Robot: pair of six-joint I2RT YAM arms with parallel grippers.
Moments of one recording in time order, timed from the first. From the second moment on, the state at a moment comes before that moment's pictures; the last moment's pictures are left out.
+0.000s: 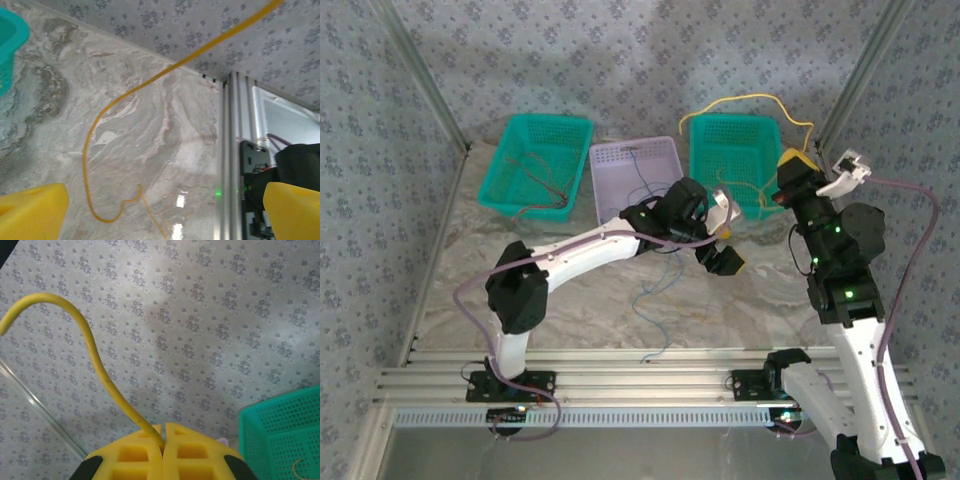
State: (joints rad) left arm -0.99 1.94 1.67 -0.33 0.52 -0.06; right arm 0.16 0.75 1.04 -0.09 -0.04 0.62
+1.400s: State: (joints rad) left arm -0.97 1.32 1.21 -0.23 0.40 -0.13; right arm 0.02 1.31 1.29 0.01 -0.07 0.58
